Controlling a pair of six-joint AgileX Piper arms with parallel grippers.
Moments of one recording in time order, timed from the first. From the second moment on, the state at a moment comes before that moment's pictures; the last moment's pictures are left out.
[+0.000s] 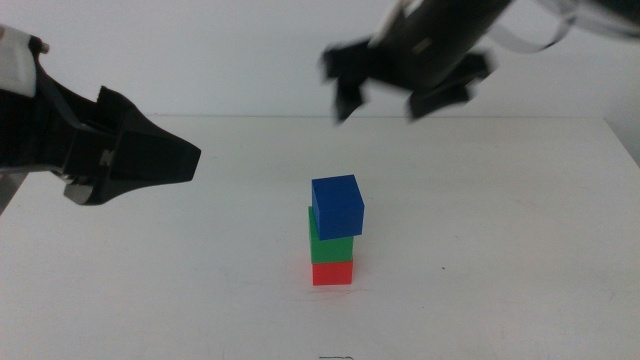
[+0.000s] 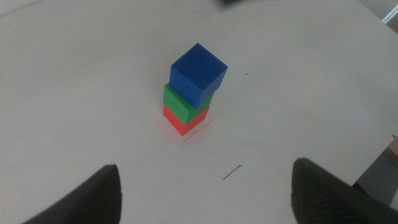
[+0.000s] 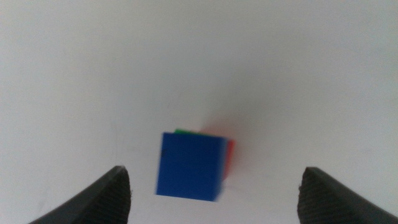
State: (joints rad) left arm -0.22 1.00 -1.22 -0.51 1.13 0.45; right arm 0.66 1.79 -1.93 -0.04 1.24 0.44
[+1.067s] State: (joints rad) left arm -0.22 1.00 -1.22 -0.51 1.13 0.45; right arm 0.03 0.71 -0.89 0.00 0.62 0.10
